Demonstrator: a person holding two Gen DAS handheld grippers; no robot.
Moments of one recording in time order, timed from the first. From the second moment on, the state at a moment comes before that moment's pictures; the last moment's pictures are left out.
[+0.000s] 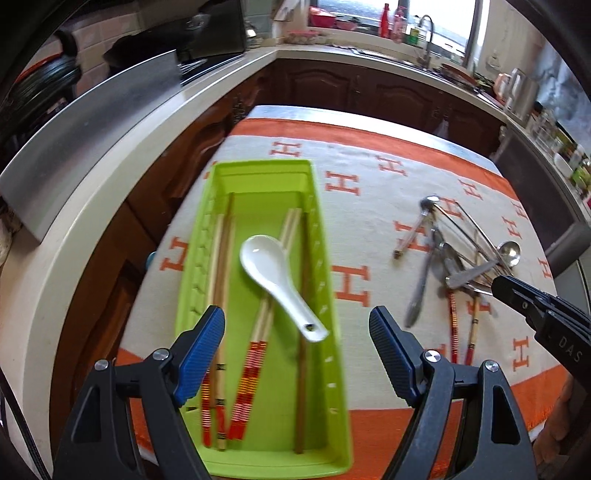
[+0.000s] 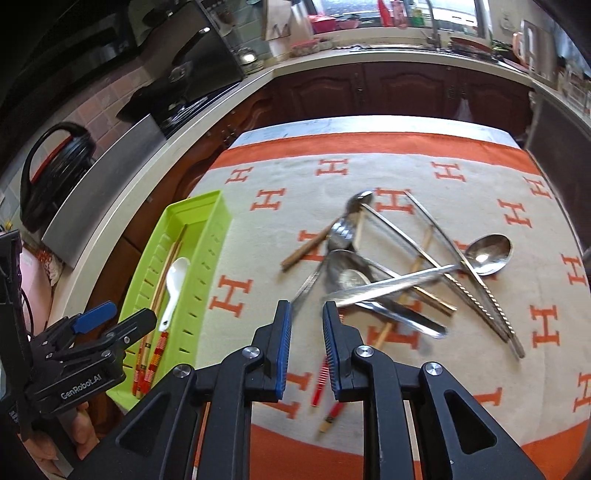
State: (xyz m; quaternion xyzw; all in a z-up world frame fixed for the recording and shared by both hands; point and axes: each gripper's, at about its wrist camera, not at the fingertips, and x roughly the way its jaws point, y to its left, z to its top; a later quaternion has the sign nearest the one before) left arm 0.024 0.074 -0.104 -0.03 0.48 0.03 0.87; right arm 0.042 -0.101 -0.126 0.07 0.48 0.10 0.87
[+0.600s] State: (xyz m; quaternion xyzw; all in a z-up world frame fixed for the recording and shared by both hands) left arm 0.099 -0.016 -0.136 0.00 0.51 -0.06 0.86; right arm 0.041 -0.202 -0.162 0.14 0.50 0.05 0.85
